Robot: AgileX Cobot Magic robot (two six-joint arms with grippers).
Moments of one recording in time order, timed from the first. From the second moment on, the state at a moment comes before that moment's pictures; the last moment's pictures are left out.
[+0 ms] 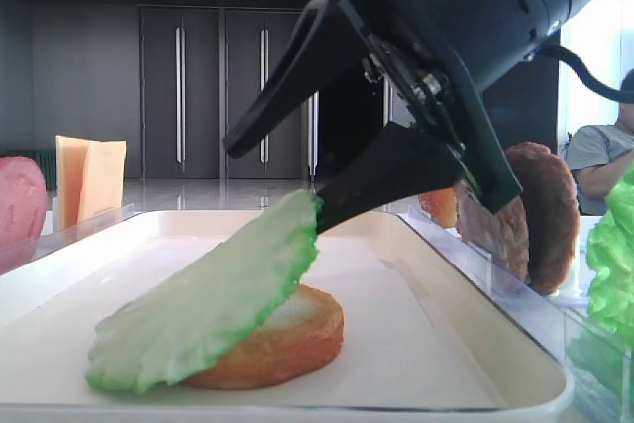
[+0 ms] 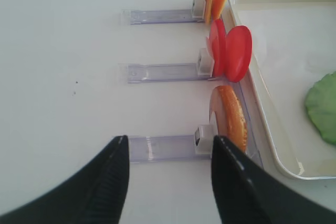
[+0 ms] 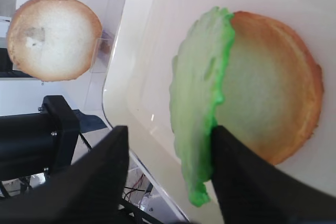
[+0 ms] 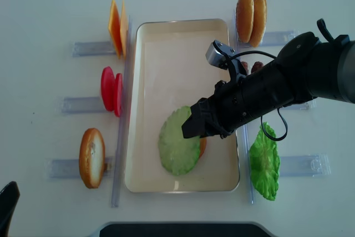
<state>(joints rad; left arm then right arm) 0.09 -0.02 -0.48 -0.09 1.11 0.09 0.55 1.74 -0.84 1.38 0.76 -0.89</state>
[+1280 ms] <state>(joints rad) 0.09 -0.02 -0.48 -0.09 1.11 0.08 0.55 1.57 -0.87 0.90 0.71 -0.53</state>
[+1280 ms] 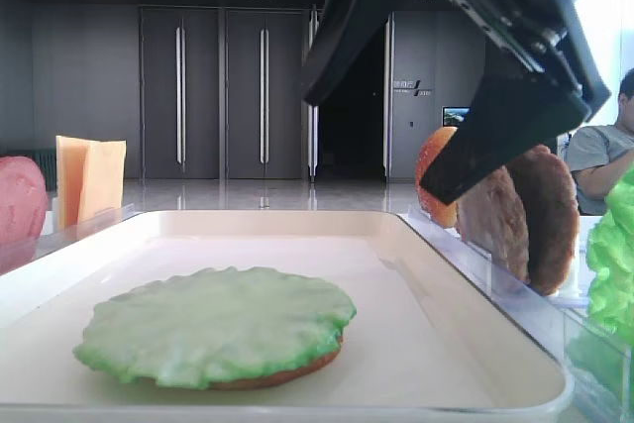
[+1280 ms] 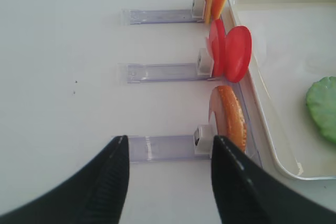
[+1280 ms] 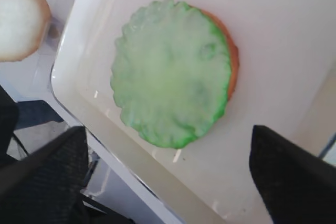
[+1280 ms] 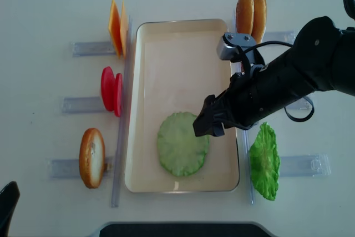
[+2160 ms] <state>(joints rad) 0.09 -0.02 -0.48 -0.09 1.11 0.08 0.36 1.53 -1.26 -0.01 1.07 0.09</state>
